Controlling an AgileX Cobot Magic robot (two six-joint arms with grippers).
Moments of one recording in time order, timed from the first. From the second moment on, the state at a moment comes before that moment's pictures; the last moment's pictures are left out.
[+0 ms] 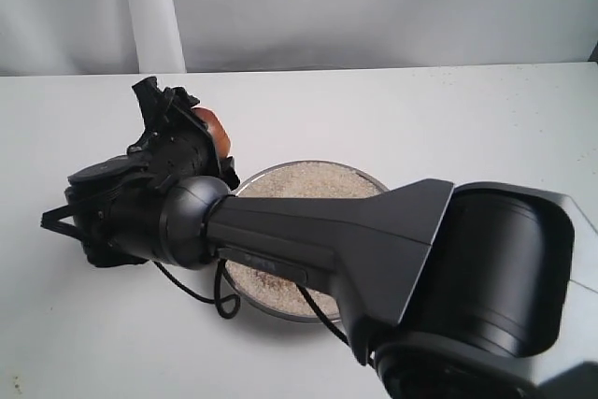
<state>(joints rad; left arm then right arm) -0.01 0.00 0.00 -0.04 0.35 0.04 1.07 2.46 -2.01 -1.25 1.07 -0.34</state>
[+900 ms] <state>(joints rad) -0.01 0.00 0.00 -0.04 0.35 0.04 1.08 2.47 -2.01 -1.46 1.05 -0.44</state>
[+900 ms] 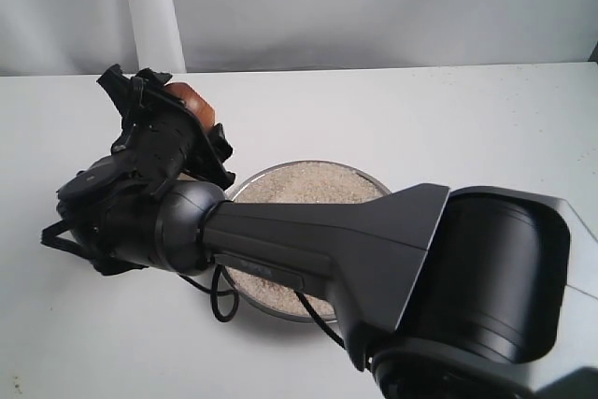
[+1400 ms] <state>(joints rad) -0.01 0.00 0.00 -0.04 0.35 0.04 1.08 2.46 -2.01 -1.50 1.05 -0.44</state>
